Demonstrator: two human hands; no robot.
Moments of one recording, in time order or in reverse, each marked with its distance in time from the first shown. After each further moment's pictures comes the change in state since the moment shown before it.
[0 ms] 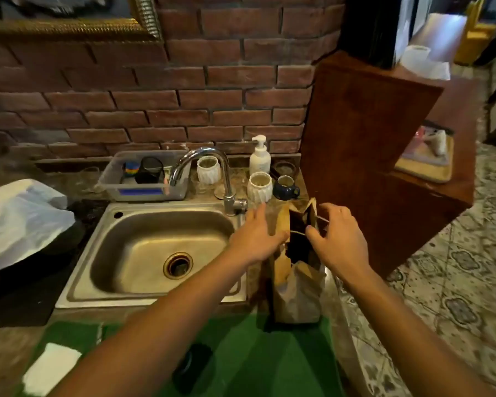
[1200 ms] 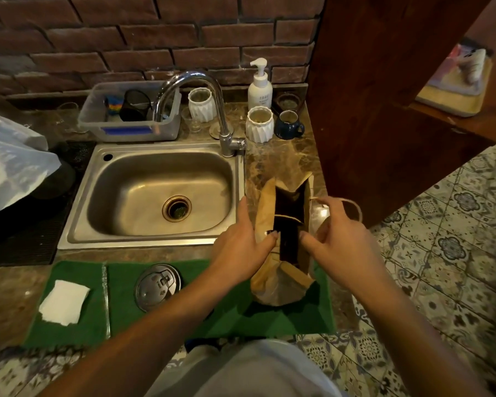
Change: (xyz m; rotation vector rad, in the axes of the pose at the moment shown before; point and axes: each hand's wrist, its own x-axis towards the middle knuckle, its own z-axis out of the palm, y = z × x) left_hand -0.095 -0.044 0.051 0.024 0.083 -0.084; right_hand -0.086 0.002 -0.005 -0.055 -0.310 0.070
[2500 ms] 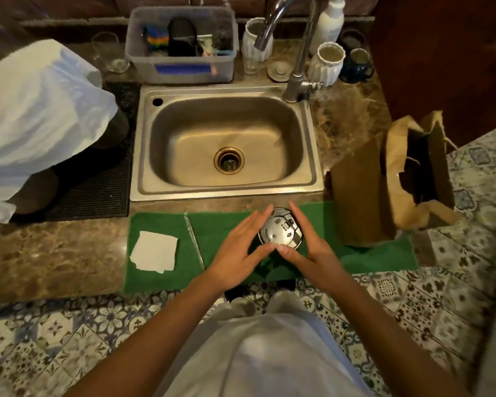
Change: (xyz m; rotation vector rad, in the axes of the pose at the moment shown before) left_hand -0.087 -0.253 -0.072 -0.327 -0.291 0.292; right_hand -0.088 -0.152 0.216 0.613 -0.331 -0.094
